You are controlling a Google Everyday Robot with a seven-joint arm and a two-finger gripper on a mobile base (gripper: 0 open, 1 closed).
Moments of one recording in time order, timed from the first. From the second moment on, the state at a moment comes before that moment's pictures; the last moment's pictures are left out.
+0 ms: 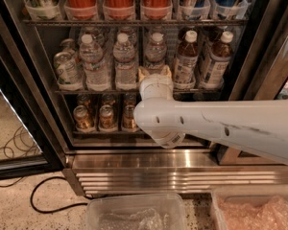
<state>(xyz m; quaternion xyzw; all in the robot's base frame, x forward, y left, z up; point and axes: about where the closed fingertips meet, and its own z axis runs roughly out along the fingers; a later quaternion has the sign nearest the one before) 0.698 -0.056 0.835 -0.01 0.75 -0.02 0.66</state>
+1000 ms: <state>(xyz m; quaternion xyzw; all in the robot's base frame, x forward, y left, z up) 0.708 -0.059 0.845 0.00 0.74 -0.02 0.67</state>
